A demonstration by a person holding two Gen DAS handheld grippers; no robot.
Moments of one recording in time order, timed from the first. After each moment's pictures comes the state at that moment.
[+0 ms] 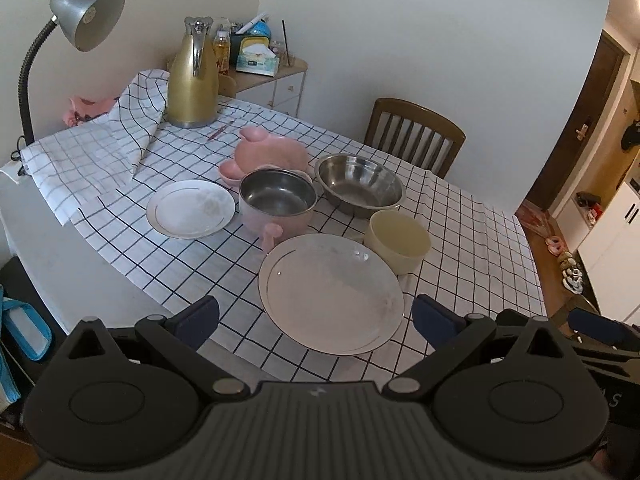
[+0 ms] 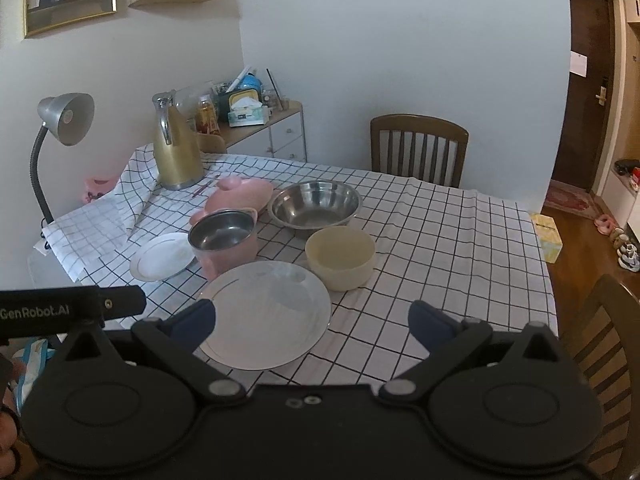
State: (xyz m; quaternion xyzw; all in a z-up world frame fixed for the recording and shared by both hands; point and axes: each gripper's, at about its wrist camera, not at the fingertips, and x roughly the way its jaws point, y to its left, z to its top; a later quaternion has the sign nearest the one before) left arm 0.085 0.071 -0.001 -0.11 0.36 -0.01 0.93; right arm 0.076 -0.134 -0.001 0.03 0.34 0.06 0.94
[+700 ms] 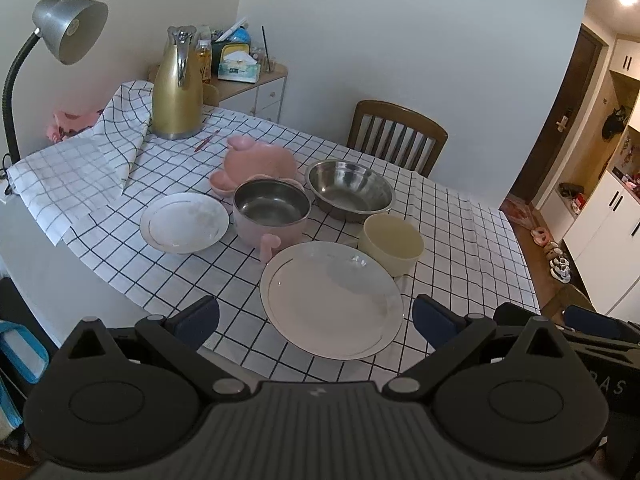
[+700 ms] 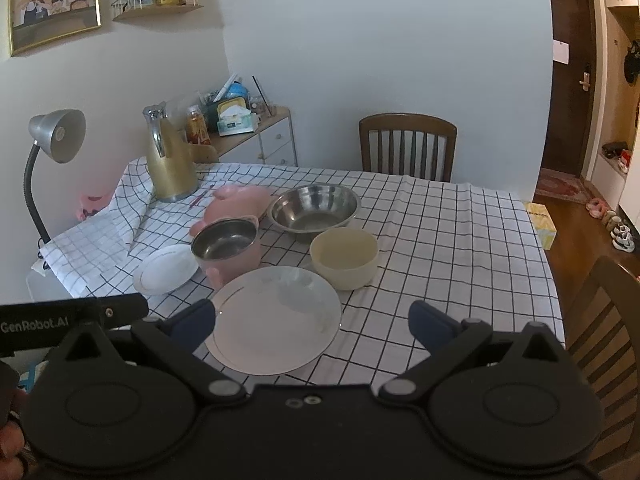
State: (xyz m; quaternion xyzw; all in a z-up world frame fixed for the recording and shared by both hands) left arm 0.089 0.088 0.006 -0.09 0.35 -0.04 0.93; right arm 0.070 -0.121 0.002 0.05 0.34 0.04 0.94
